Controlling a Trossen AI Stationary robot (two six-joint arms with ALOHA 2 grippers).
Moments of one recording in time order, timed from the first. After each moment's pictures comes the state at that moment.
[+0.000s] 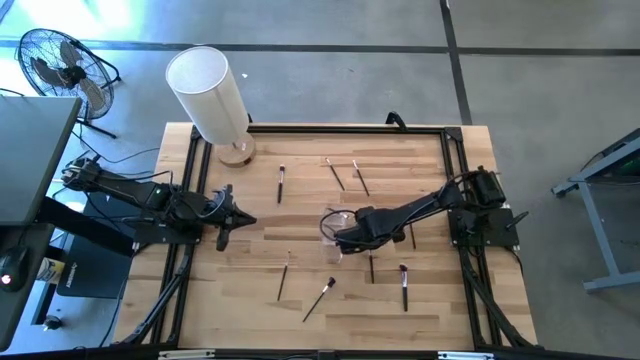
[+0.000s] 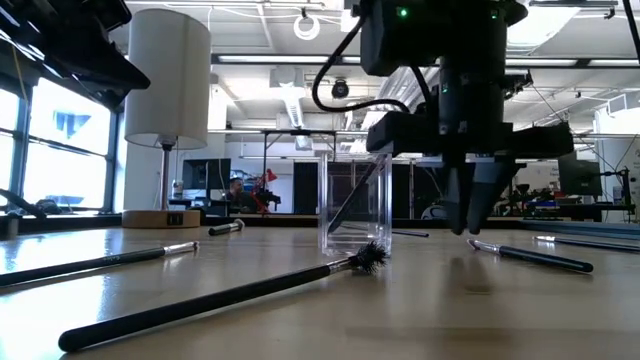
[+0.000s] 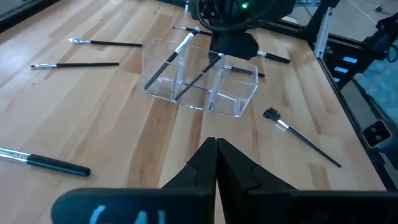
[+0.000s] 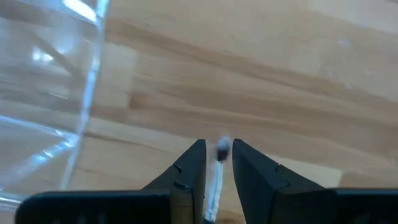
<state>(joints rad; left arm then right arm) -0.31 0.48 0.39 -0.32 -0.28 -0.37 0.22 1.90 1.23 -0.90 0.15 1.57</state>
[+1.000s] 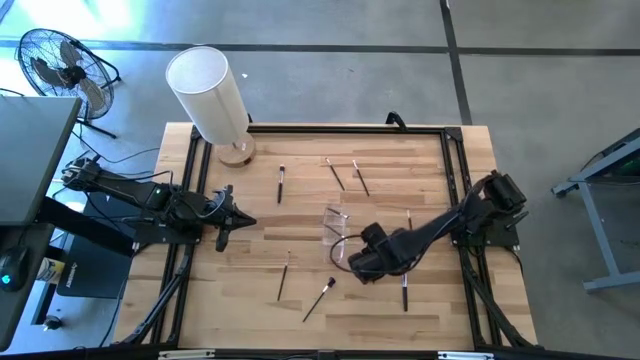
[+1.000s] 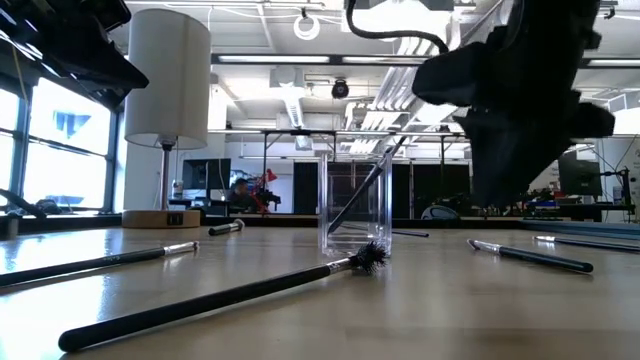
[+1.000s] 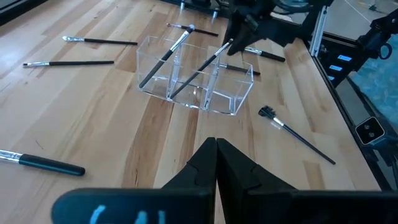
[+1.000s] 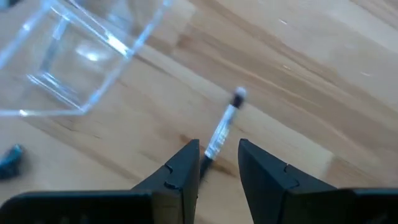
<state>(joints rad) -0.31 0.48 0.40 -0.32 -0.27 -0.37 0.43 1.78 1.15 -0.83 0.35 1.49</state>
